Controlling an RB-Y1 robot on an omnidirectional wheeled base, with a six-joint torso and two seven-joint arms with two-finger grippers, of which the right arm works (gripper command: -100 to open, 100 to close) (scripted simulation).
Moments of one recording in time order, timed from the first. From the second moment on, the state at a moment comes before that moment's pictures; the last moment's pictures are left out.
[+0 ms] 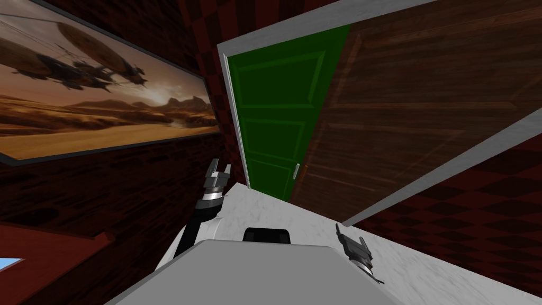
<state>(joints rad) 0.43 -0.50 0.26 -0.93 -1.01 -0.94 -1.30</state>
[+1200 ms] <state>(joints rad) 0.37 -0.49 0.24 -0.91 -1.01 -0.91 -1.30</state>
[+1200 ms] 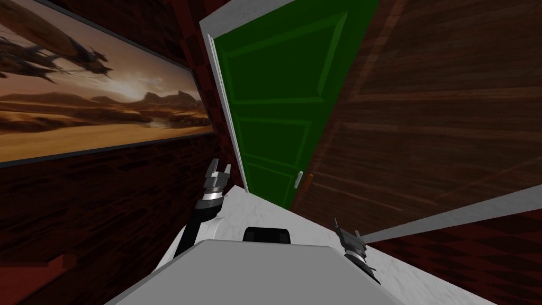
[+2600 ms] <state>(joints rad) 0.26 -0.44 0.30 -0.98 -0.97 -0.90 -1.31</state>
